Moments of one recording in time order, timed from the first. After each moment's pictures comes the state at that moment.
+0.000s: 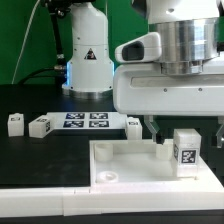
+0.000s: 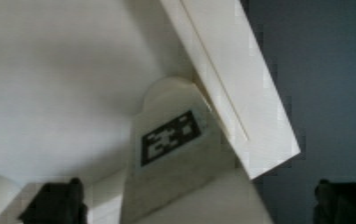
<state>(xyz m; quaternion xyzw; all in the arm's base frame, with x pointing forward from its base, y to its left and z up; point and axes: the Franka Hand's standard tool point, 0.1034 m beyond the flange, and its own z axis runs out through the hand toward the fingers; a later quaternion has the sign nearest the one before) 0.628 0.123 0.078 -0.98 0.19 -0.03 0.05</state>
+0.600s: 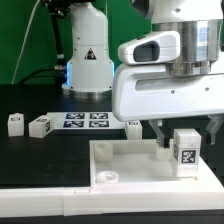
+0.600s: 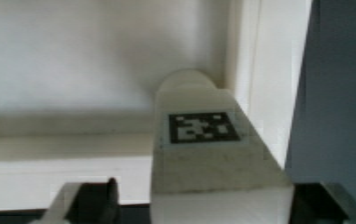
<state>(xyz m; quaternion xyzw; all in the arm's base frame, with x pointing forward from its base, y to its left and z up) 0.631 0.118 0.078 -1.00 0.01 -0.04 0.03</state>
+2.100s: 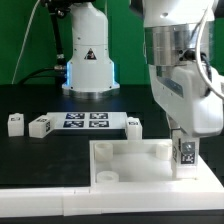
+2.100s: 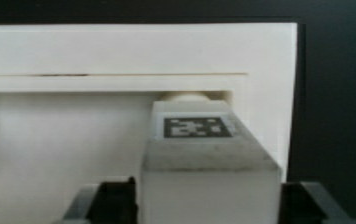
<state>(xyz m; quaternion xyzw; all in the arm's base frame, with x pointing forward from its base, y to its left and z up) 0.626 0.115 0.075 -0.74 0.67 0.01 0.06</state>
